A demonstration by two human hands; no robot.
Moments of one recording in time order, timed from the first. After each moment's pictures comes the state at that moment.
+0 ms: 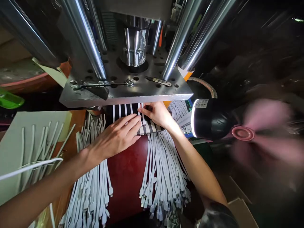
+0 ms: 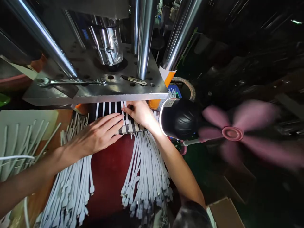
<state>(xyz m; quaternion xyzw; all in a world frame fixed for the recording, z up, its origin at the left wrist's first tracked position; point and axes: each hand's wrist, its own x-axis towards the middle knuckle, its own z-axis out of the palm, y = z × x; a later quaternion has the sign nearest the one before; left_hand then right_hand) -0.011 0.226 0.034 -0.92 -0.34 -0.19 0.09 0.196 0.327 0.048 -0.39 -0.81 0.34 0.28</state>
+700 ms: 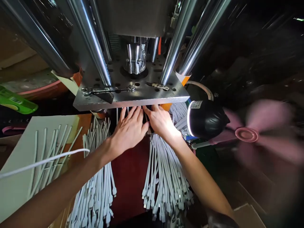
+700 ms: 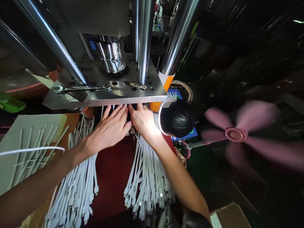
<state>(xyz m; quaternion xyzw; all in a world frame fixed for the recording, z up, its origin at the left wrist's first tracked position) 0.033 0.242 0.049 -0.83 -0.55 -0.13 0.03 0.187 0.288 0.066 -0.52 -0.86 0.00 0.04</state>
